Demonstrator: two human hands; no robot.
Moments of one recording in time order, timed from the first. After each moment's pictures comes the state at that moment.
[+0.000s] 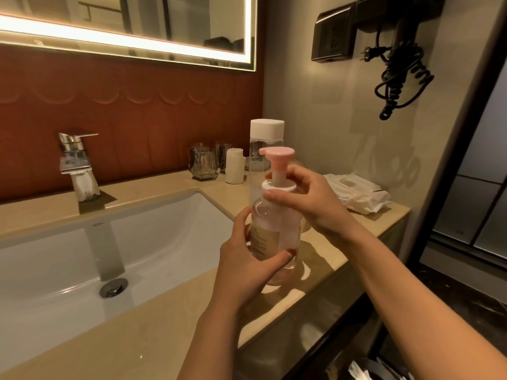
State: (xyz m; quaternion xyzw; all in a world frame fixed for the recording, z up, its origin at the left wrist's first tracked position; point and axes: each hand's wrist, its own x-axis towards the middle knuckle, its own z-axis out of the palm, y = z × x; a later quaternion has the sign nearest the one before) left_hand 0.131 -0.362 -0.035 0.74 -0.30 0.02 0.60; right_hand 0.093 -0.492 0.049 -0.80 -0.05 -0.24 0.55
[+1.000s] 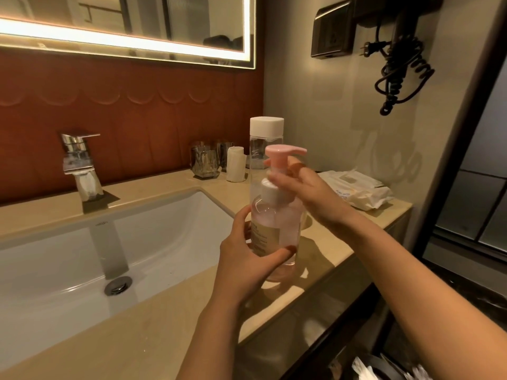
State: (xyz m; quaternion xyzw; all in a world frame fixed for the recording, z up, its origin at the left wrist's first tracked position) left_hand 0.128 -0.362 -0.032 0.73 -0.30 0.01 0.61; right_hand 0.090 -0.490 0.062 -0.84 -0.04 -0.18 0.51
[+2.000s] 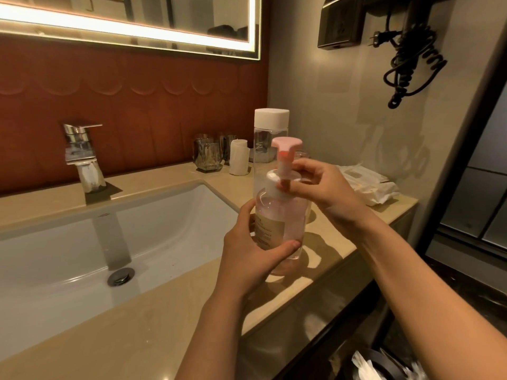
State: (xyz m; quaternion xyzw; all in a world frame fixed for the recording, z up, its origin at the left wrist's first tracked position) left_hand 0.130 -0.362 -0.032 0.73 -0.31 0.02 0.61; right_hand 0.085 -0.498 0.051 -0.80 -0.03 -0.23 0.55
